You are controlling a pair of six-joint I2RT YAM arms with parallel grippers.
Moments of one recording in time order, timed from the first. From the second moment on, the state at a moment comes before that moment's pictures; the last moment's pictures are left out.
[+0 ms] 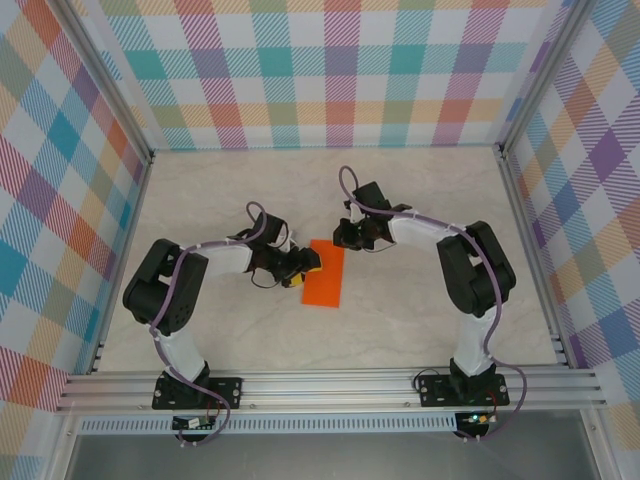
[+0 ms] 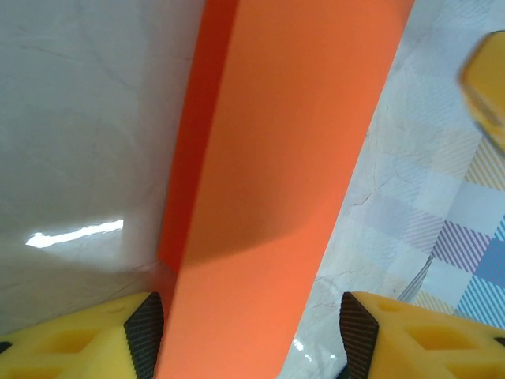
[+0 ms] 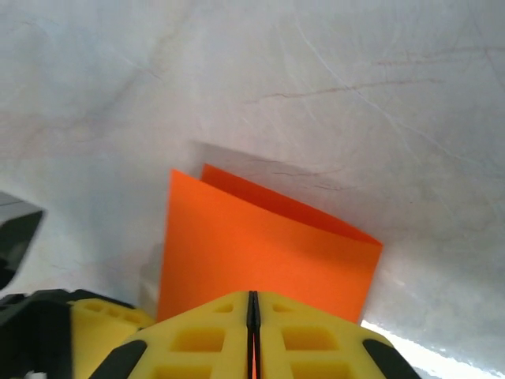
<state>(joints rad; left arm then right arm) -0.46 1.79 0.91 -0.16 0.65 -0.82 0.53 1.91 1.26 -0.35 -0.40 0.58</state>
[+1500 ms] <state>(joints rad) -0.52 1.78 0.93 -0.25 0.61 -0.84 1.21 1.67 0.88 -0.18 0.38 0.02</state>
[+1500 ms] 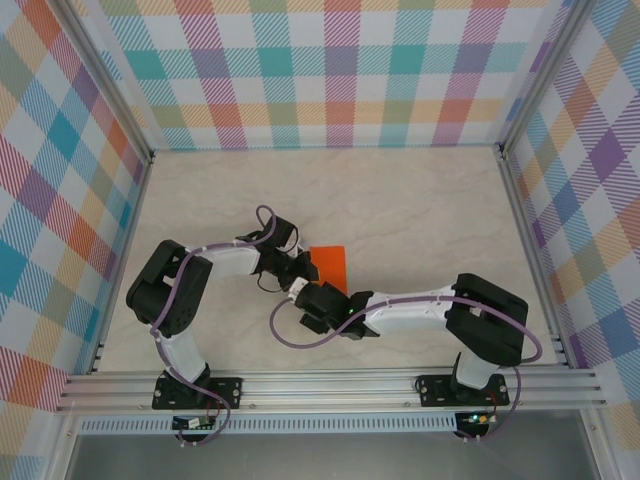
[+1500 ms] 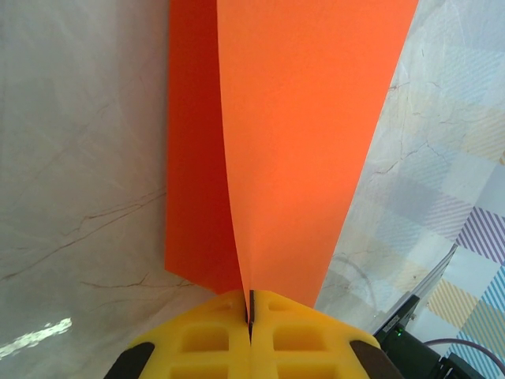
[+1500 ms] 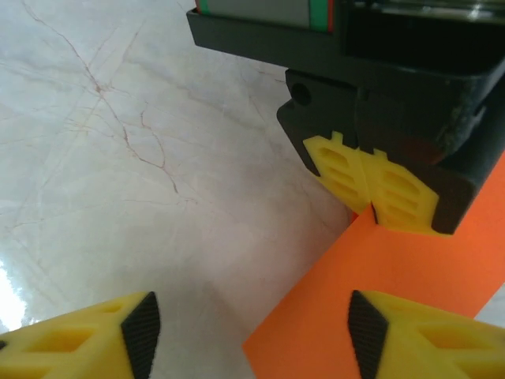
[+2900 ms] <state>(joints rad) -0.43 1.81 1.27 -0.58 0.64 -0.63 1.14 1.63 0.87 -0.18 0.27 0.04</state>
